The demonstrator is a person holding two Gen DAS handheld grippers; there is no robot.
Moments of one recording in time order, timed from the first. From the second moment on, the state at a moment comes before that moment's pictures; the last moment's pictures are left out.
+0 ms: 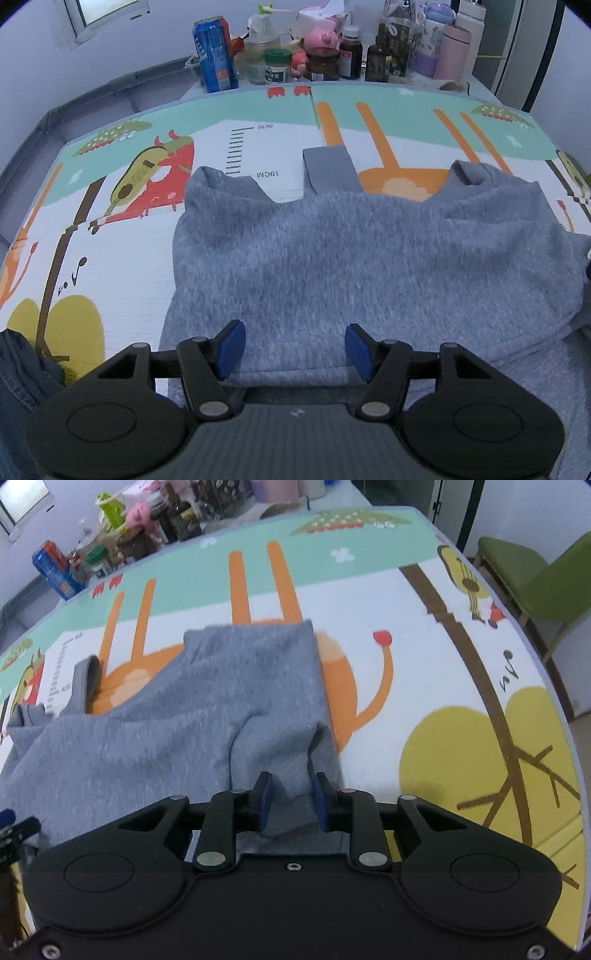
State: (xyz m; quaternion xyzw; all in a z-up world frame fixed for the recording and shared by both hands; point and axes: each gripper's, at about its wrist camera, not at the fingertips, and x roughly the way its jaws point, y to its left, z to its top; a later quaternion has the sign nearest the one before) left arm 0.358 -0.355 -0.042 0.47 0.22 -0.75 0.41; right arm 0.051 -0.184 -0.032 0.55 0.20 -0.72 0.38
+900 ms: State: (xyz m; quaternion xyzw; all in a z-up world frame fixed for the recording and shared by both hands) left arm 0.345 -0.362 -0.034 0.46 0.24 -0.76 0.40; right arm 0.061 -0.188 -0.016 0.51 0.16 -0.73 0.42
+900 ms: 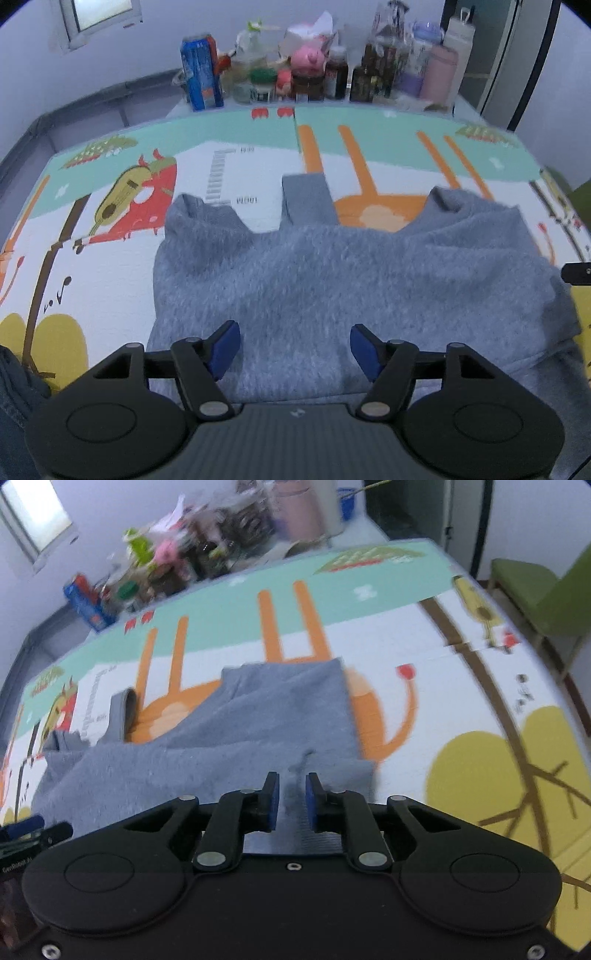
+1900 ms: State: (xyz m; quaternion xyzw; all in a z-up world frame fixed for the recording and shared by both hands) left arm 0.404 -0.457 -0.006 0.40 0.27 -0.78 0.40; right arm 0.147 -0.235 -0.004 0.48 0.18 -0.70 0.49
